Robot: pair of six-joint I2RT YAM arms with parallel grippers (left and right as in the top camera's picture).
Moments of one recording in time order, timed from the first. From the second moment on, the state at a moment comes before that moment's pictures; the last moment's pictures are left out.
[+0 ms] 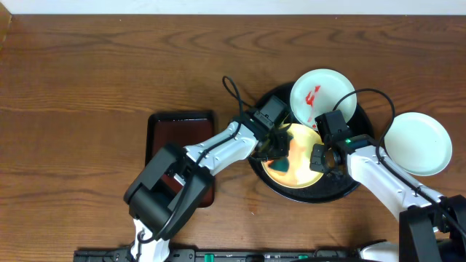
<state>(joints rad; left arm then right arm) -0.75 1.99 1.23 -0.44 0.35 -0.74 0.30 1.53 0.75 -0.62 0.10 0.52</state>
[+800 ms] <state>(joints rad) -0.83 2.04 1.23 -0.23 0.53 -0.72 0.30 1.53 0.75 -0.62 0.17 0.51</state>
